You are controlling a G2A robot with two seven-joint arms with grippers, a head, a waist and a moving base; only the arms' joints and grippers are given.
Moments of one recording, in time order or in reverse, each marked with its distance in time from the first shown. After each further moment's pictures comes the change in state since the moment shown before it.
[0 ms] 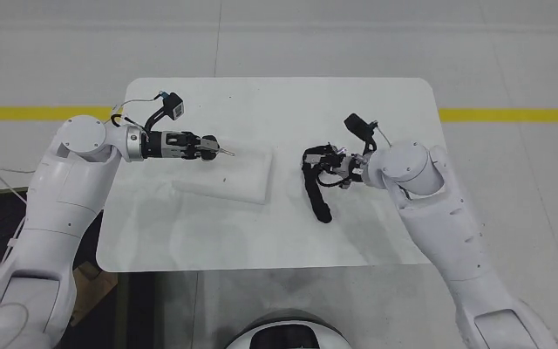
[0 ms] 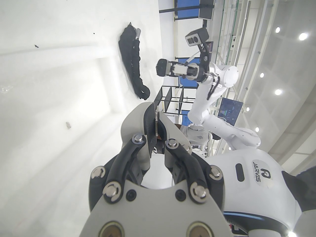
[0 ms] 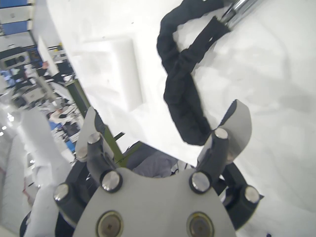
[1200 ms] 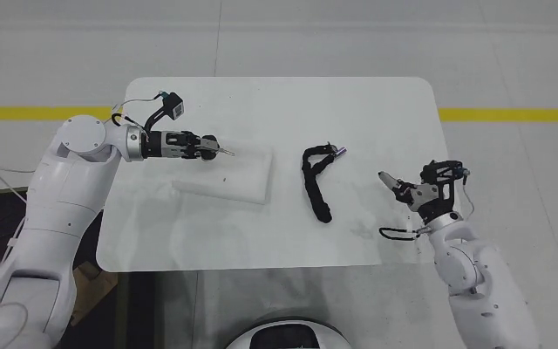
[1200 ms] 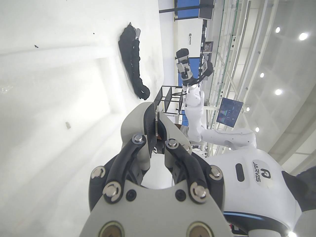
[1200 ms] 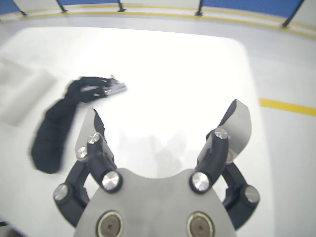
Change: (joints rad) left arm 0.000 0.000 0.000 0.000 0.000 0.000 0.000; right arm -0.753 0.056 0.558 -0.348 -0.451 -0.855 -0.740
